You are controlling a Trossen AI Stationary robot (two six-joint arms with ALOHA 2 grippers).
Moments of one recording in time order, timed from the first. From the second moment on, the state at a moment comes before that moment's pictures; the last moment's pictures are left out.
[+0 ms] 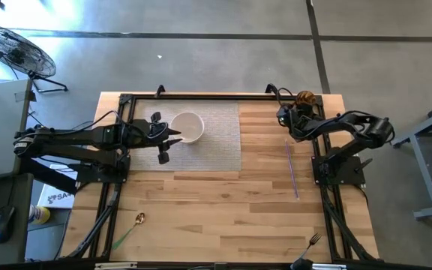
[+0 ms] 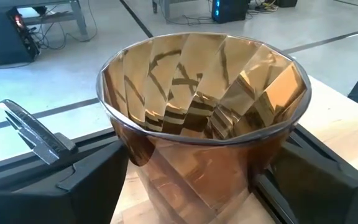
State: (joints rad) left arm 0.10 0.81 0.63 -0.24 -0.24 0.12; right arm -0.72 1.49 0.38 0.24 1.08 0.89
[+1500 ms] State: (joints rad) left arm 0.10 0.81 0.63 -0.25 -0.24 0.12; right arm -0.37 1.82 0.85 0.64 0.67 0.24
